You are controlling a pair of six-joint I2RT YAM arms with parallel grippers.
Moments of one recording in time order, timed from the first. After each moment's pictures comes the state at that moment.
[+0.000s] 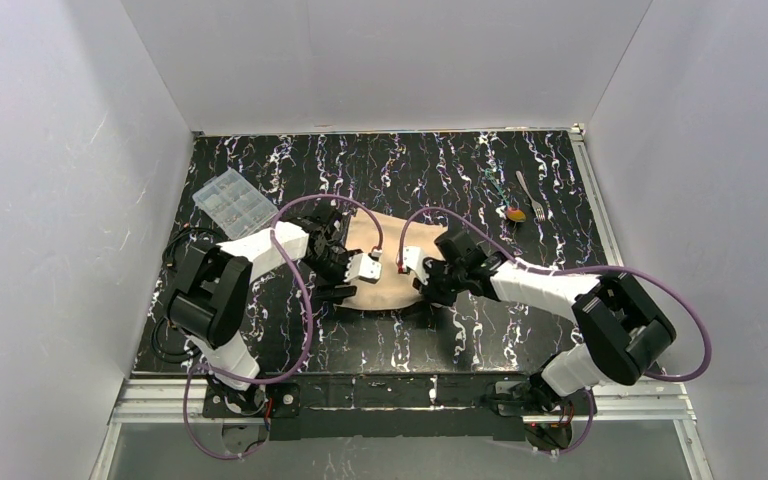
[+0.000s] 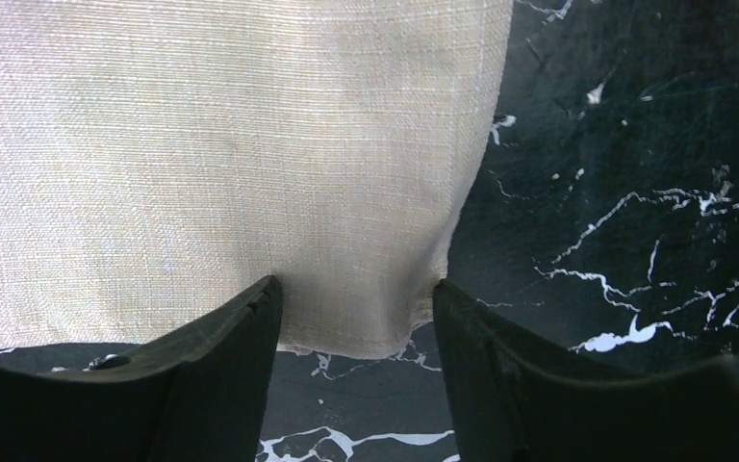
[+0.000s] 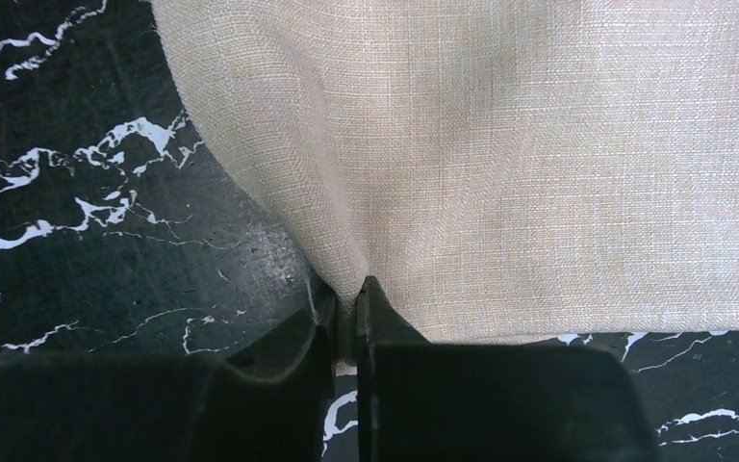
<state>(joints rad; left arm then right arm) -0.48 1.69 0.99 -0.74 0.51 1.22 0.74 1.46 0.71 -0.21 -0.35 -0.54</state>
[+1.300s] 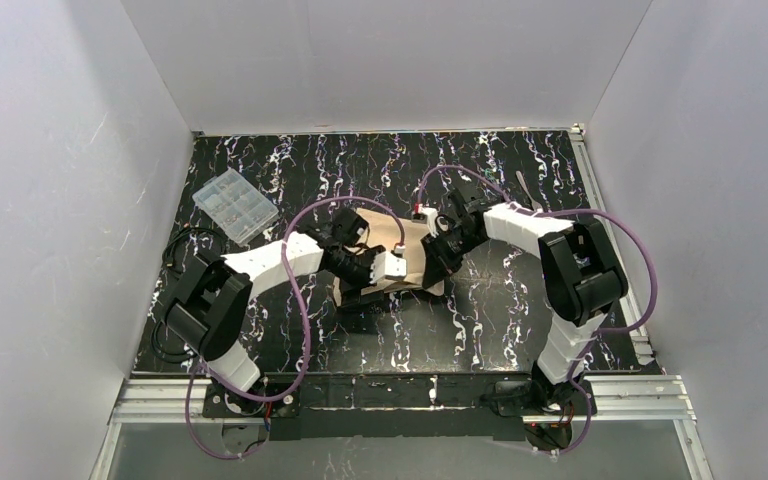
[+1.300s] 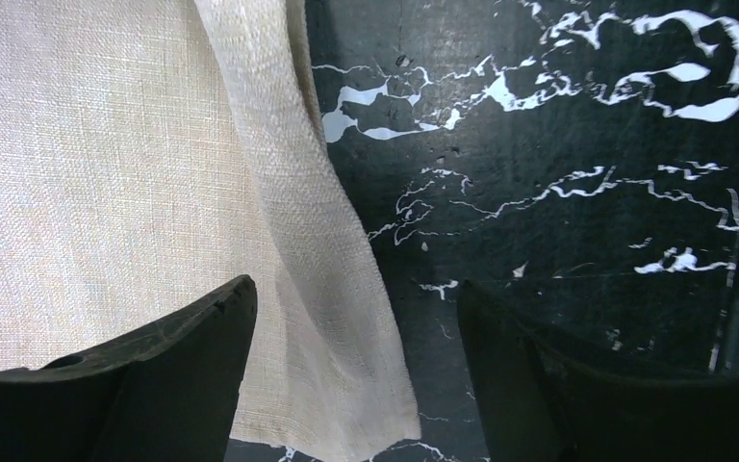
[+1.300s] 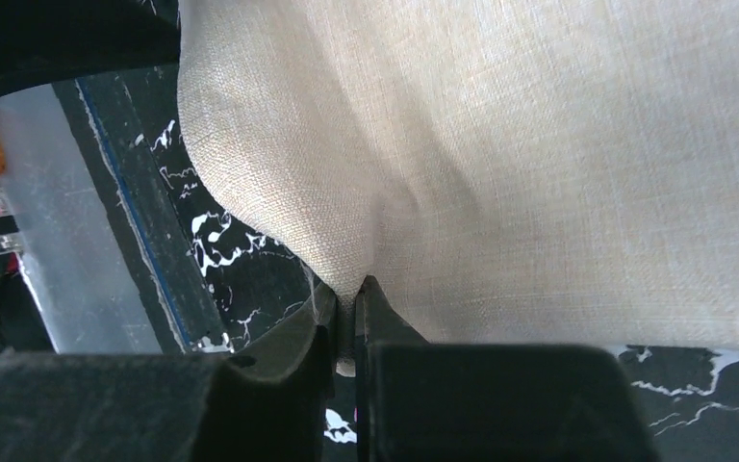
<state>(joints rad) -0.63 1.65 1.02 -0.63 0.54 0.89 0.47 1.82 1.16 -0.68 -0.83 -0.33</state>
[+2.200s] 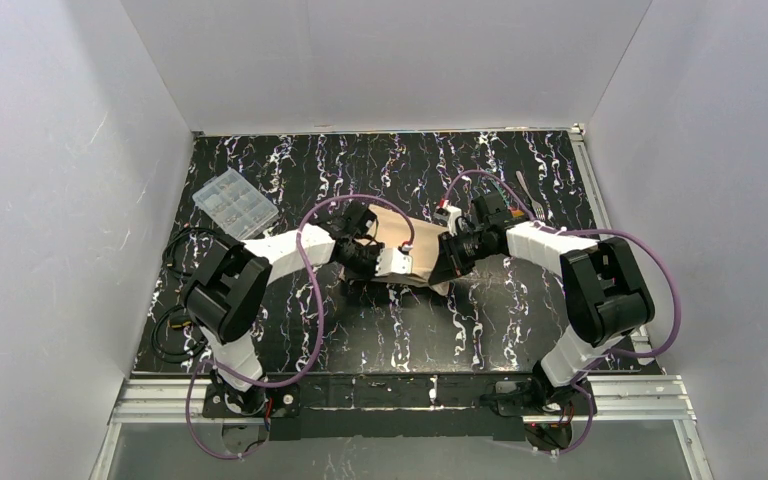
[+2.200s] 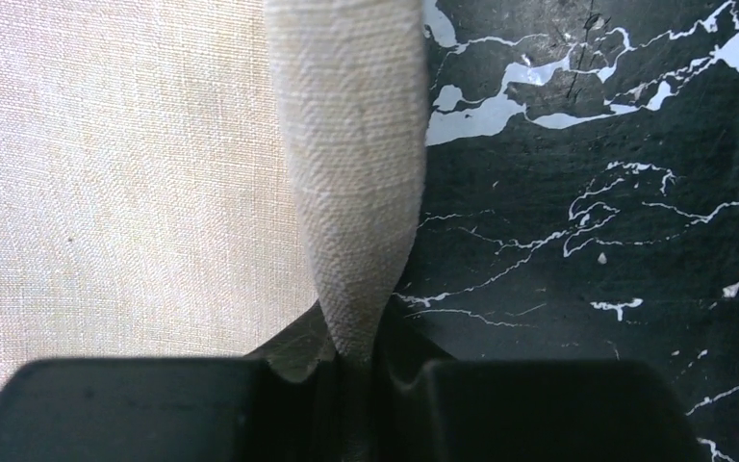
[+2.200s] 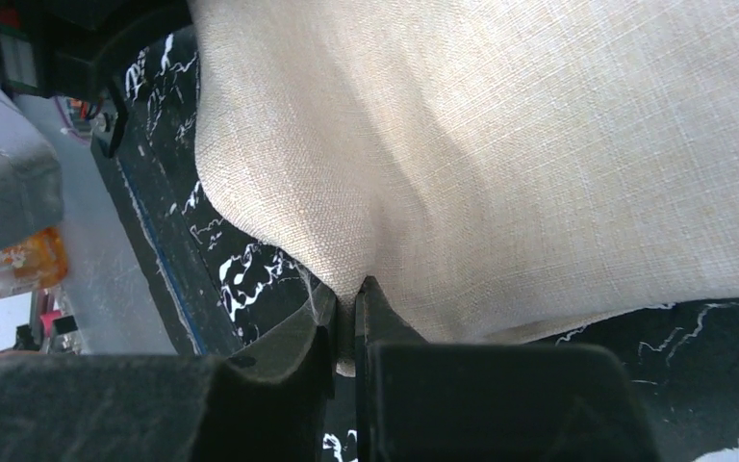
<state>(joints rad) -0.66 1.75 1.05 -0.48 0.34 1.02 0.37 1.66 0.91 -0.37 -0.87 -0.05</state>
